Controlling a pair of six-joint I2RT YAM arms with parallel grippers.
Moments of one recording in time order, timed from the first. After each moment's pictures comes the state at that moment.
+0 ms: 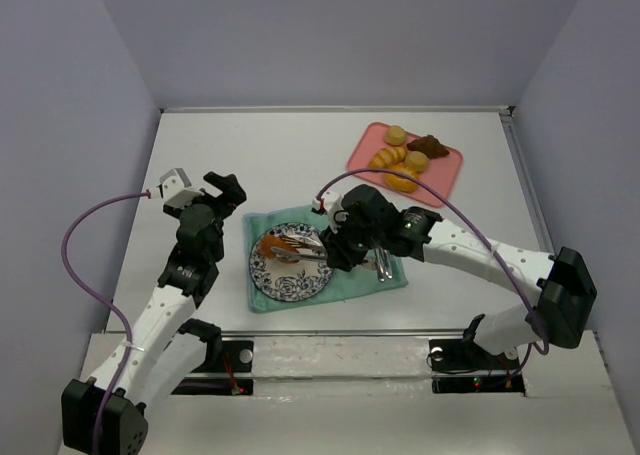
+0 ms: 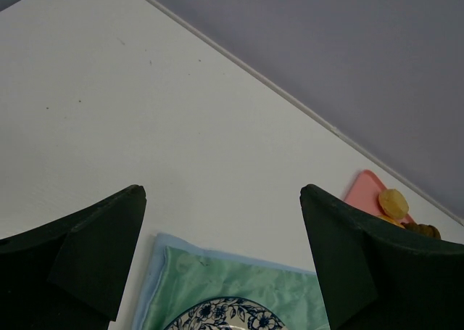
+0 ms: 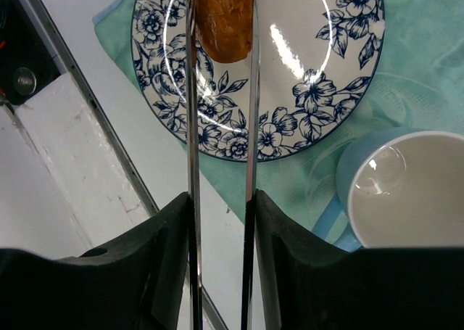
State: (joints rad) left arm -0.33 0.76 0.50 0.17 -0.53 -0.60; right arm 0.94 1.42 1.14 -0.52 -0.22 0.06
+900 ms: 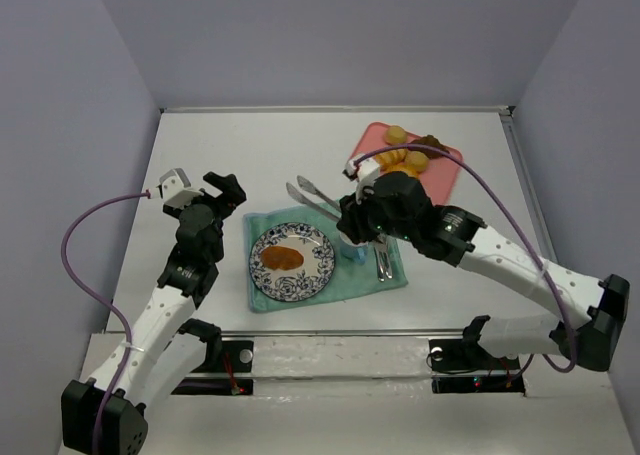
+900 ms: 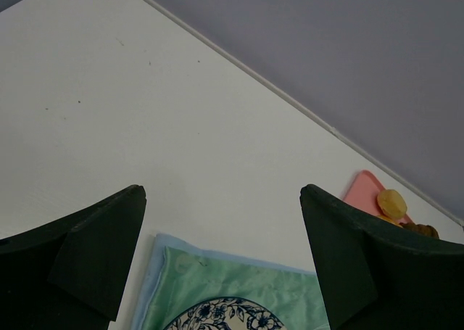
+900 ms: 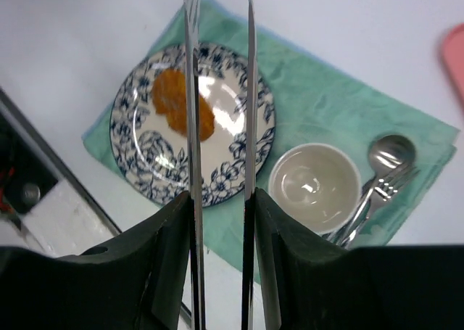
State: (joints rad) left arm -0.33 0.75 0.50 0.17 -0.53 -0.60; right arm 0.94 1.27 1.18 -0.49 0.06 0.17
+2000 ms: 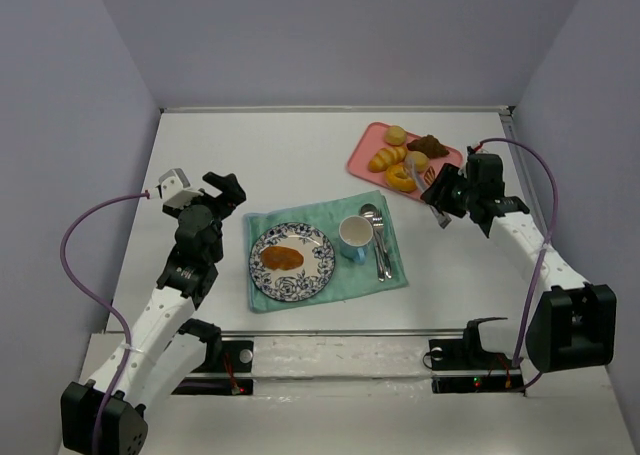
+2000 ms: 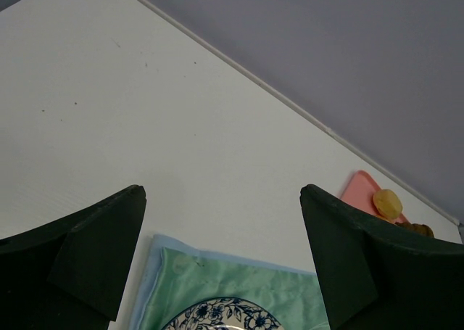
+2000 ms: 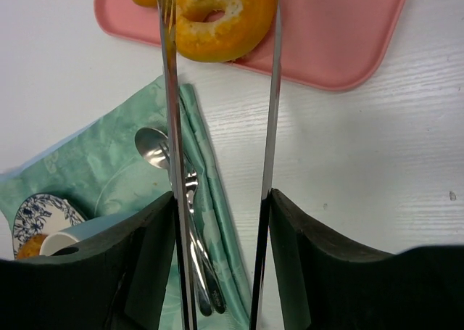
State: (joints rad) left arm -0.33 0.74 0.50 0.17 -0.53 -0.60; right arm 0.10 1.24 0.88 -0.34 -0.15 0.51
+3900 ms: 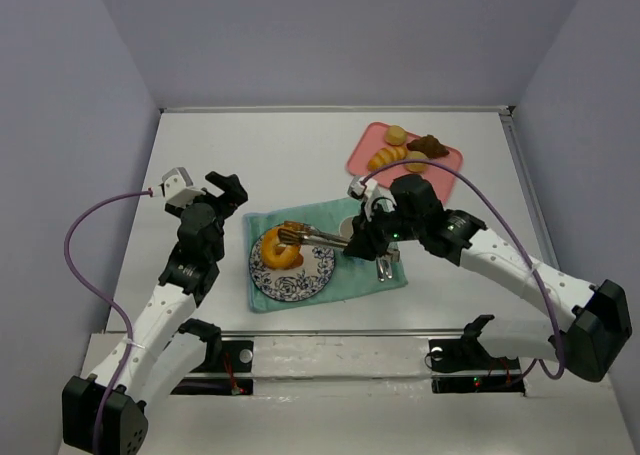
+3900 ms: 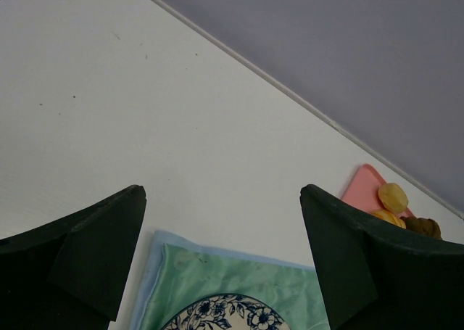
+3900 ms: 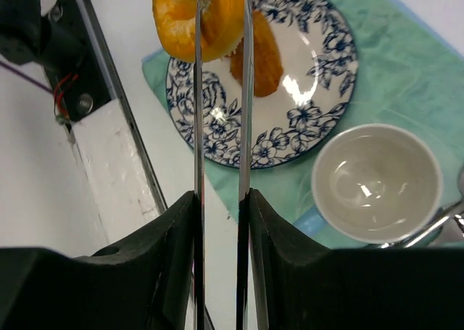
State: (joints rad) left arm -0.33 0.77 0.50 0.17 -0.51 -0.61; right arm 0.71 1.18 0.96 -0.35 -0.52 0.04
